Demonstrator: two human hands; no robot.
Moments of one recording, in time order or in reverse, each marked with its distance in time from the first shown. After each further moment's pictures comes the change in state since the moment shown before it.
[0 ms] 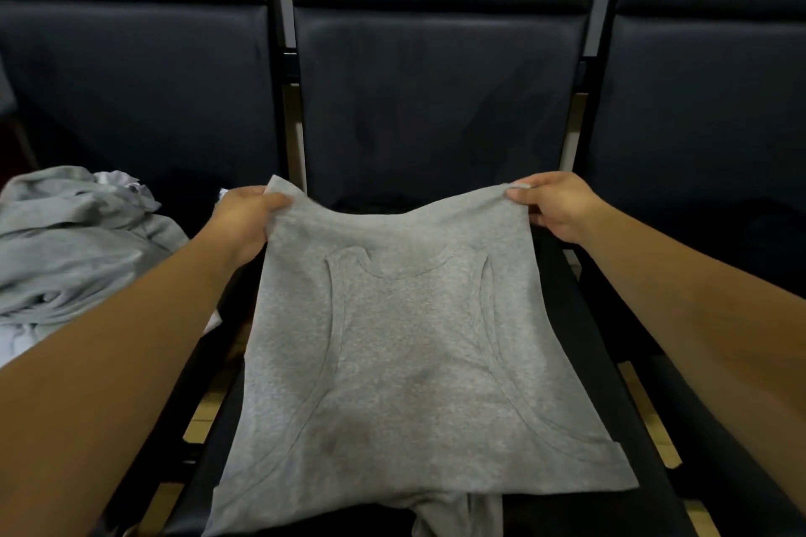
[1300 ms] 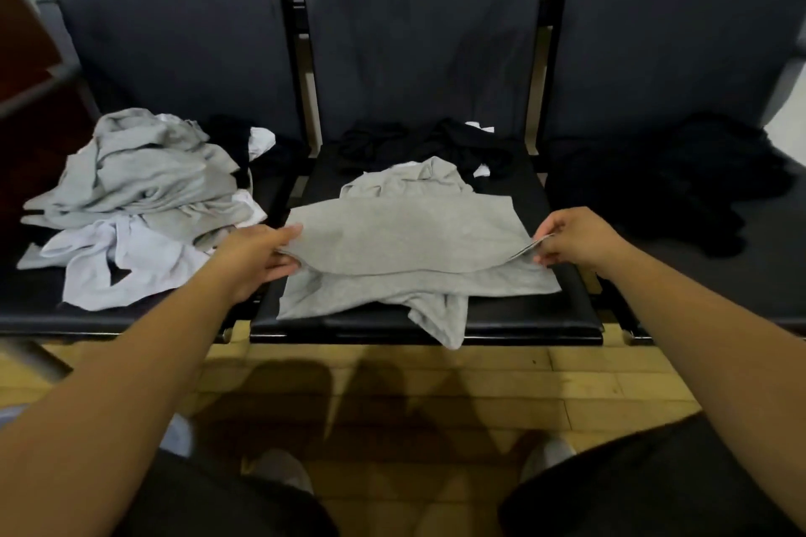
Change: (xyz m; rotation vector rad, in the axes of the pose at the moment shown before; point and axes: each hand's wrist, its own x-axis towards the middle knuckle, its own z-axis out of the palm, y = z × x) left_hand -0.216 -0.068 -0.058 0.086 -0.125 -0.213; right_hand -0.223 0.102 -0.058 -0.422 -0.060 0.046
